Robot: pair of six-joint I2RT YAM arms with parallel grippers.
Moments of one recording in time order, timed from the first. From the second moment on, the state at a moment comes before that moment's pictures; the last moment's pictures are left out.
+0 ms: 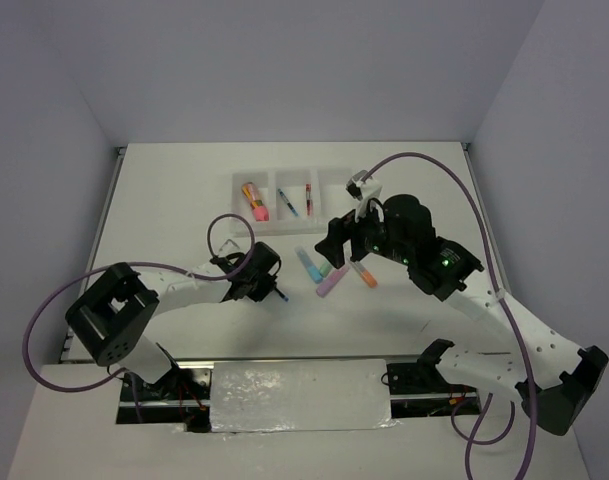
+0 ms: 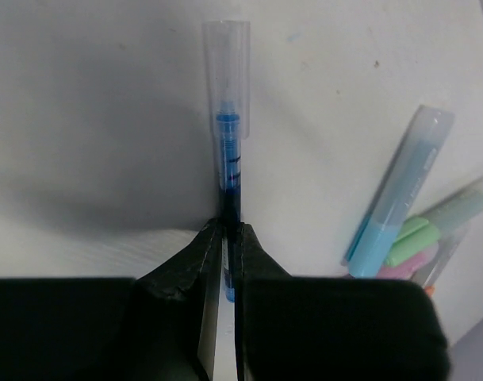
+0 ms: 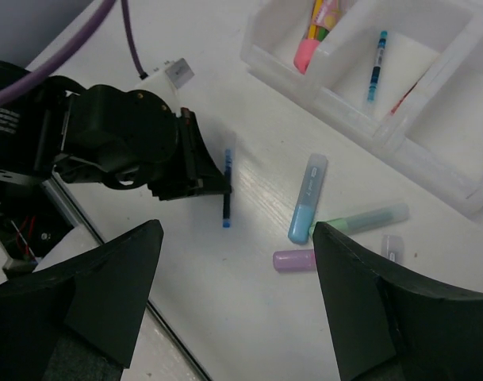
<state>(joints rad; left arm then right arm) -0.76 1.55 0.70 -0.33 -0.27 -1.59 0.70 1.00 1.03 -0.41 -0.15 0.18</state>
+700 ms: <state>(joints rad) -0.94 1.51 0.86 -0.81 -0.53 -1.31 0.69 0.91 1.01 -0.46 -0.12 0.20</state>
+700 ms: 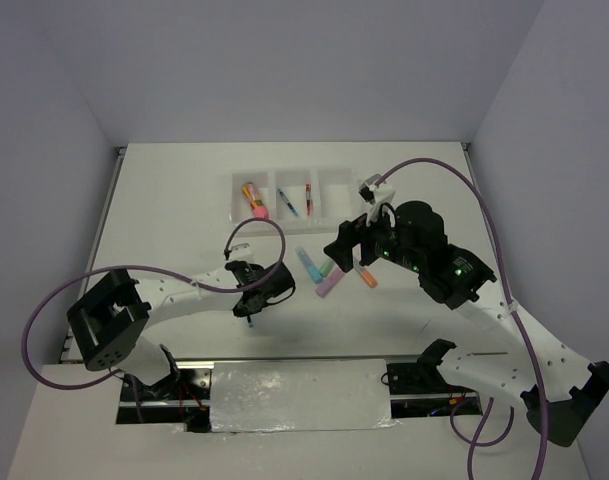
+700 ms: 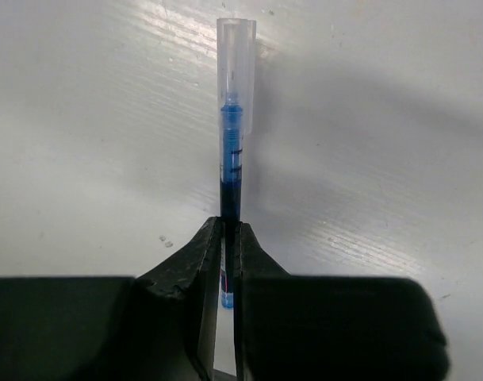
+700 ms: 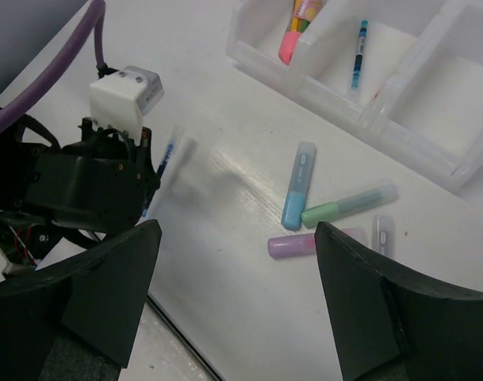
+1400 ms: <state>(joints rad) -0.97 1.49 1.17 -0.66 -0.63 -0.73 0.56 0.95 1.01 -0.49 -0.11 0.21</state>
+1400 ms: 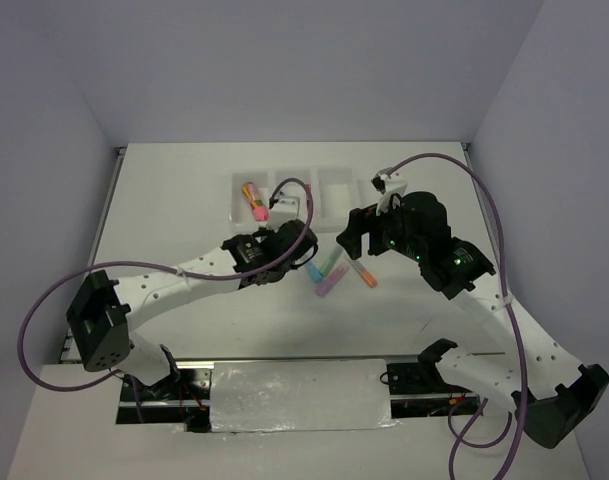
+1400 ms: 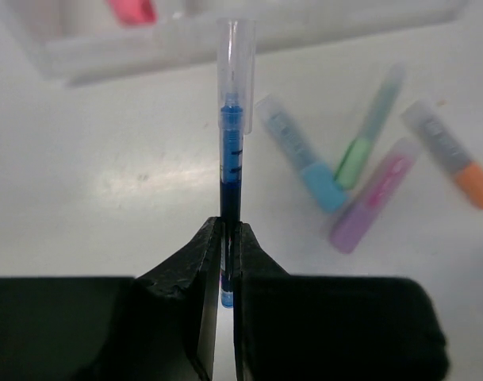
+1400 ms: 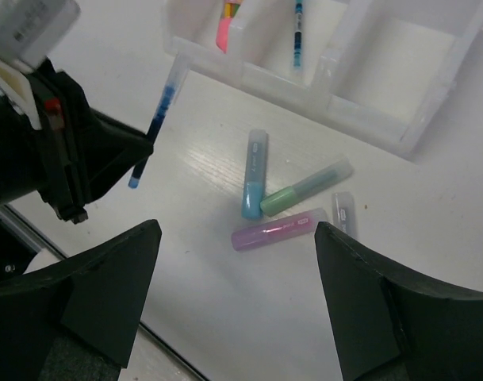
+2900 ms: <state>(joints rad) -0.62 1.62 1.46 -0.59 -0.35 -0.49 0.43 1.40 0.82 -0.46 0.01 0.24</state>
